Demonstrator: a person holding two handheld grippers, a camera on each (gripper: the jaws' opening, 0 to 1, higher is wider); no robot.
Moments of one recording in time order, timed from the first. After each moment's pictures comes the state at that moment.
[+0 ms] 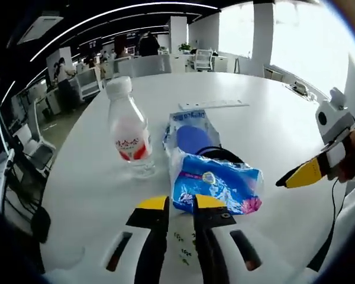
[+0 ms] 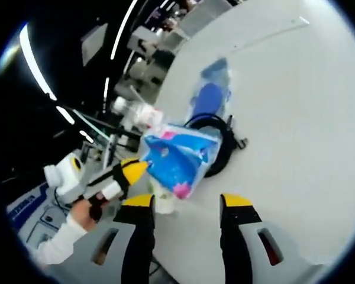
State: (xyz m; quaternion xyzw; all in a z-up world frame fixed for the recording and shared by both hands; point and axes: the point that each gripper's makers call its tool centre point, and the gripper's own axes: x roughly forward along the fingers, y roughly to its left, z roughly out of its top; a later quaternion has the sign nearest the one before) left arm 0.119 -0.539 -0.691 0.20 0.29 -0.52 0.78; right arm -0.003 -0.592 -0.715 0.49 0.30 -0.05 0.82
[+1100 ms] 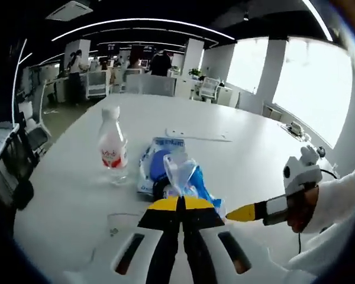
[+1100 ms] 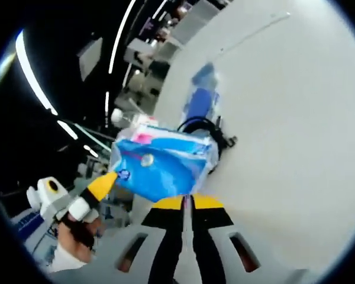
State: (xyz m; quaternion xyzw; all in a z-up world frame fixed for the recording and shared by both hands) left arm 0.059 -0.557 -0.634 0.06 0.28 -0.53 0.80; right arm -0.023 -0.601 -0.711 0.53 0.24 -0.05 0.81
